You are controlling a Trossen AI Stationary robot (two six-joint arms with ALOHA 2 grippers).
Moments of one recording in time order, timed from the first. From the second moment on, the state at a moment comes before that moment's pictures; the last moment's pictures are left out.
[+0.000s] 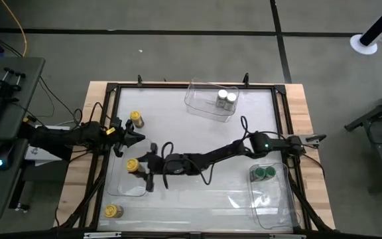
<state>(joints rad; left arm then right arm) -0.06 0.05 0.01 0.14 -0.06 -0.49 0.24 2.50 1.99 0.56 0.23 0.03</state>
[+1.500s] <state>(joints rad) -0.06 0.05 0.01 0.13 -0.05 -0.49 0.20 2.64 2.01 0.61 0.57 -0.02</state>
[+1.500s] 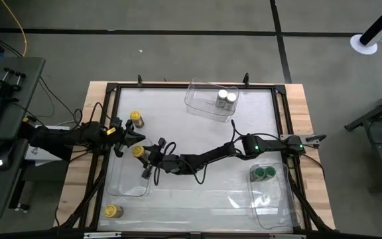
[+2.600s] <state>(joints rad) -0.06 0.05 0.01 0.13 -0.06 -0.49 0.21 2.64 2.02 0.69 0.61 -0.13</state>
